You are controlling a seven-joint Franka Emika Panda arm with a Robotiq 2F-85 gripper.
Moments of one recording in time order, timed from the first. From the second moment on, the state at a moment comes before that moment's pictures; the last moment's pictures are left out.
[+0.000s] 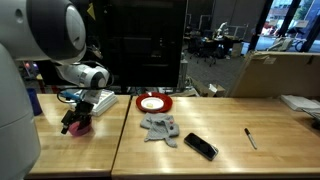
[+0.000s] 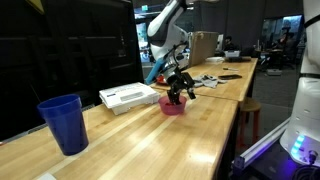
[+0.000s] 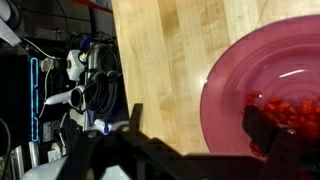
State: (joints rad) arm 0.29 0.21 0.23 -2.17 0.40 1.71 1.81
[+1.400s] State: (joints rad) arm 0.35 -0.03 0.35 -2.05 0.08 1.73 2.02
